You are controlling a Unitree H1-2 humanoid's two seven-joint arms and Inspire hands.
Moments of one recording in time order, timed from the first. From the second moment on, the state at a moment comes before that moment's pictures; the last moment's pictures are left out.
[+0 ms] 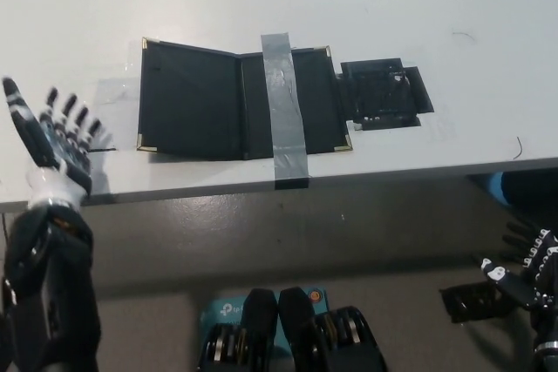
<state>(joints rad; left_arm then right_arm) -0.53 0.04 0.42 0.19 -0.40 0.38 0.22 -0.15 -0.10 -0.17 0.39 0.02 -0.20 -0.14</state>
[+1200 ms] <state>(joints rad) -0.53 -0.16 0.37 0.25 -0.43 0.28 0.22 -0.20 -0.12 -0.17 0.37 0.02 -0.17 -0.14</state>
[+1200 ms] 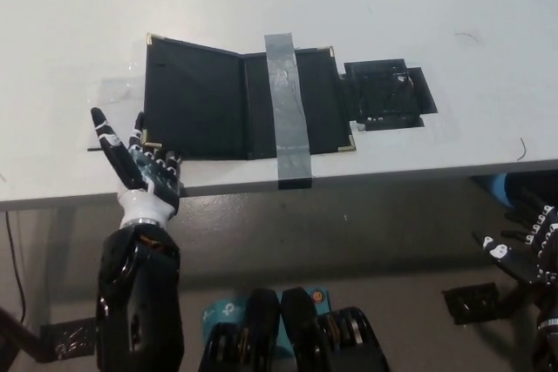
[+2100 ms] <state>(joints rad) -0.64 0.02 -0.41 0.42 -0.02 0.21 0.14 -0.20 -0.12 -0.14 0.35 0.02 -0.15 -0.12</state>
